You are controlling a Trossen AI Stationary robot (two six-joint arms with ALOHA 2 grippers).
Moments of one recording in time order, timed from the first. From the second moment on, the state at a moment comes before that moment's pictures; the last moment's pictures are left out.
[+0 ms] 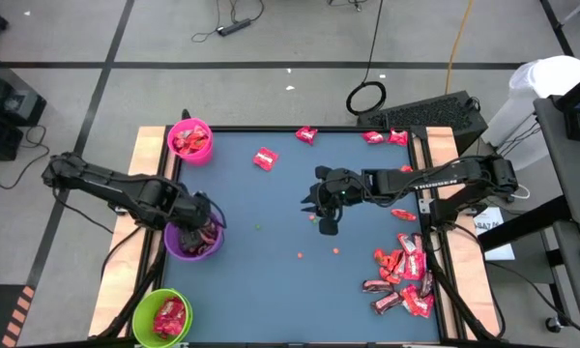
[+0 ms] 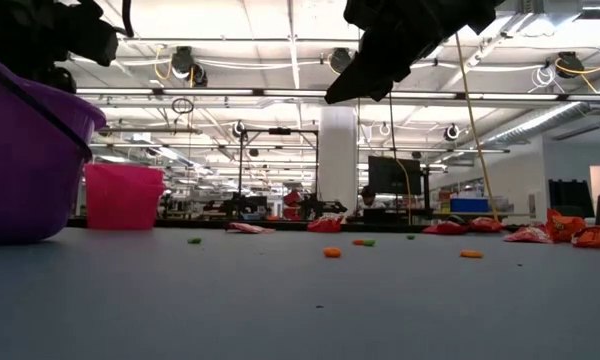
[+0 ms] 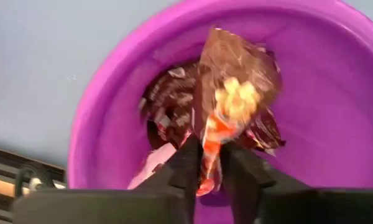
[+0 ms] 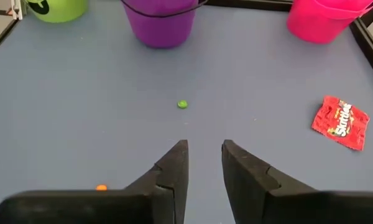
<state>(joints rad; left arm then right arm) -0.24 1.01 0.86 -1.25 0.03 -0.65 -0.01 1.47 1.01 -0.15 -0.02 -0.05</state>
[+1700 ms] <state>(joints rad) -0.20 1.12 0.55 0.24 -0.29 0.17 -0.47 1.44 0.96 -1.26 0.31 0.34</state>
